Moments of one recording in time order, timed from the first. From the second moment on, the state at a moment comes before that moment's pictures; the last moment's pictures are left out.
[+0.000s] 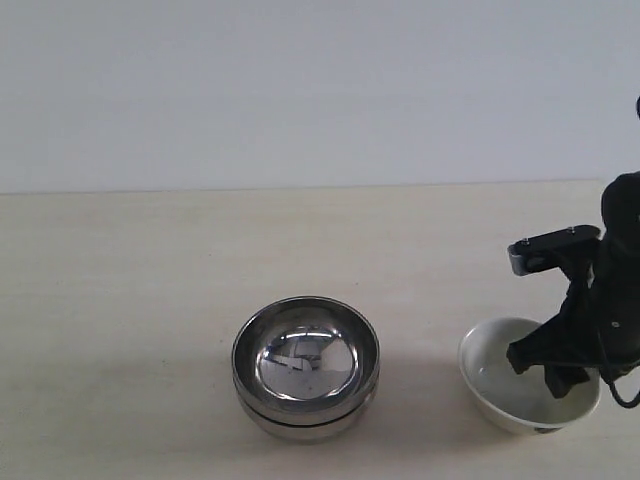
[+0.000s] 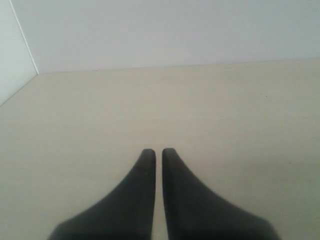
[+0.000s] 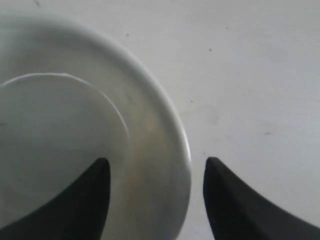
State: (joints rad) left arm 0.09 0.00 0.00 0.07 0.31 0.00; right arm 0.24 1.75 -0.91 -0.16 0.65 0.09
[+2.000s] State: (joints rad) left arm 0.09 0.00 0.00 0.07 0.31 0.00; right arm 0.56 1.76 -1.06 0.85 0.49 -0.56
